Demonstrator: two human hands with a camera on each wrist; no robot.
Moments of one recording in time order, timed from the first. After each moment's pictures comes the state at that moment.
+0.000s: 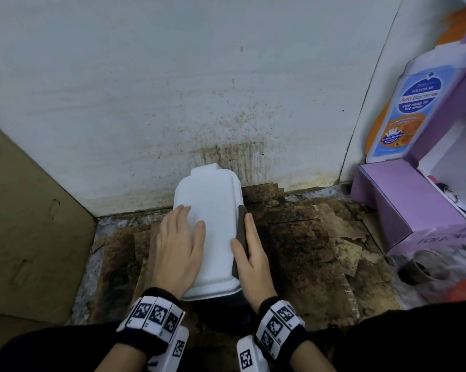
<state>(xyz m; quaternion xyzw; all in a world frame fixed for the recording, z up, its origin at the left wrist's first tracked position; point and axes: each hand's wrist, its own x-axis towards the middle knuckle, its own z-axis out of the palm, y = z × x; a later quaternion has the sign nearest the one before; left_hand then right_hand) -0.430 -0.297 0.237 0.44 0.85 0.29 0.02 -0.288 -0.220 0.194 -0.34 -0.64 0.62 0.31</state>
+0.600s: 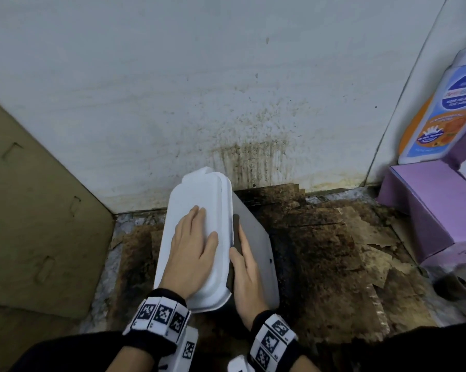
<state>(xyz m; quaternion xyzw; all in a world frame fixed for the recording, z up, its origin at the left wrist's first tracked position) -0.462 -0.299 0.230 0.45 0.84 0.28 0.12 -0.339 -0.248 0.179 -0.31 -0.56 0.71 0.29</state>
